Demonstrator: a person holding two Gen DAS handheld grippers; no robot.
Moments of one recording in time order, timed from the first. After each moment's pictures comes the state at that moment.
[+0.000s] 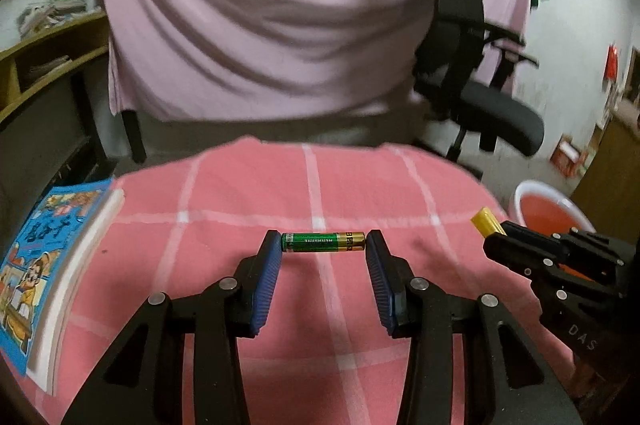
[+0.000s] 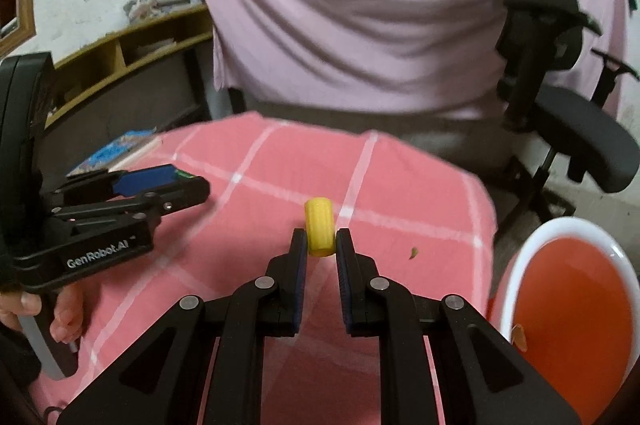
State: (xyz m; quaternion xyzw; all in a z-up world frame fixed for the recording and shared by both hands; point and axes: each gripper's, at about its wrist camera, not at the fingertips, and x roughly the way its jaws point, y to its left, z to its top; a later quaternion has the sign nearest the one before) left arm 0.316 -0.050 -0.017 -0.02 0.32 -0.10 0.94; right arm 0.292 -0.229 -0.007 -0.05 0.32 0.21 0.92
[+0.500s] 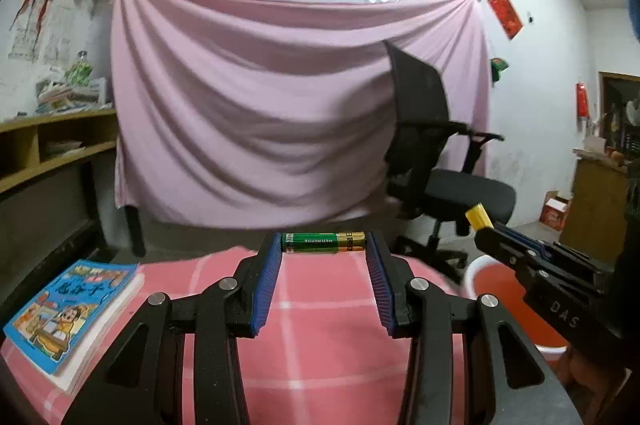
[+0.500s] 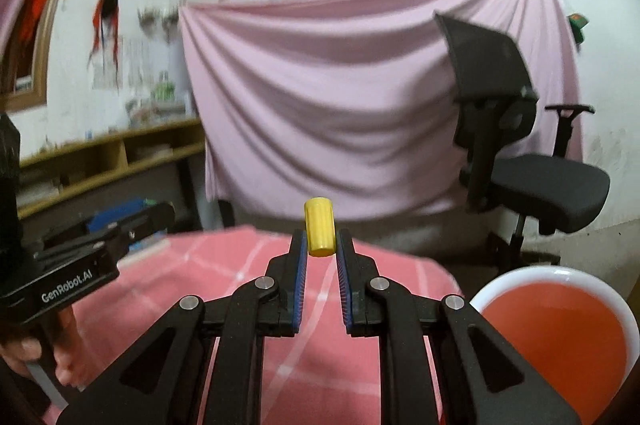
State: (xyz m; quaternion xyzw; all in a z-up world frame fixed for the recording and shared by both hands) left arm 0.240 -0.069 0.033 -0.01 0.13 -0.12 0.98; right arm 0.241 -0.269 0.034 0.02 0.11 0.18 0.98
